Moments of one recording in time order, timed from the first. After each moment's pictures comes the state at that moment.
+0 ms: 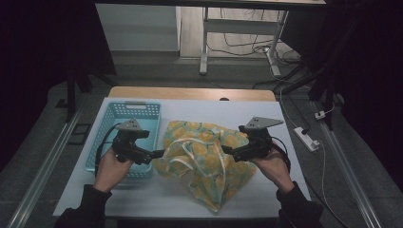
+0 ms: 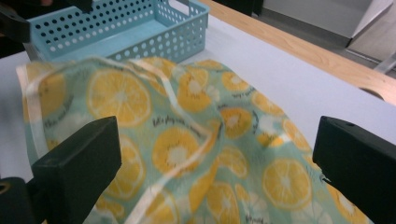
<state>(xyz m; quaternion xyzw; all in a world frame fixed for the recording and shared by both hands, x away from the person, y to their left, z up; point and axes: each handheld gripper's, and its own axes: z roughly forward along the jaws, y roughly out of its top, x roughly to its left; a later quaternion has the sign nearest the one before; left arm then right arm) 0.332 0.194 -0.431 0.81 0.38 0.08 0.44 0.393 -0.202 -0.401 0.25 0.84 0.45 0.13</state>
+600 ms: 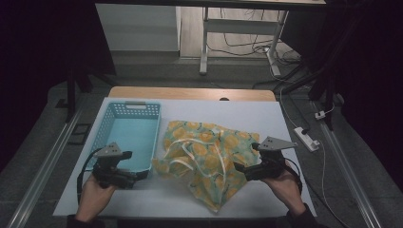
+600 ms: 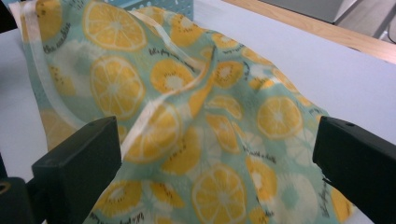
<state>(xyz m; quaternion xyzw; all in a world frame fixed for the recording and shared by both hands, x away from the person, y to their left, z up) 0.267 0.225 -0.465 0.78 0.43 0.09 0.44 0.355 -0.243 -0.429 0.29 0.83 0.45 0.14</state>
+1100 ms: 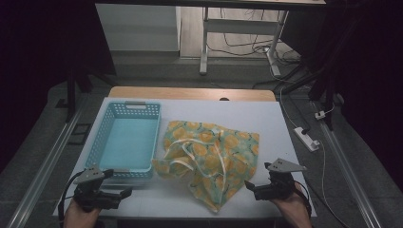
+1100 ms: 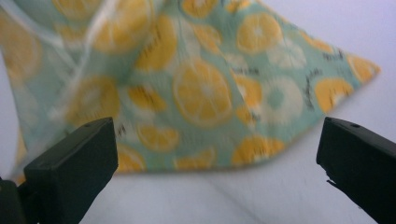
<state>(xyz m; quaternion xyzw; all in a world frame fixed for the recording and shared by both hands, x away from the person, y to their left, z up) 0.211 0.254 -0.498 0.76 0.48 0.12 0.42 0.319 -0.280 -0.475 0.34 0.83 0.40 0.17</state>
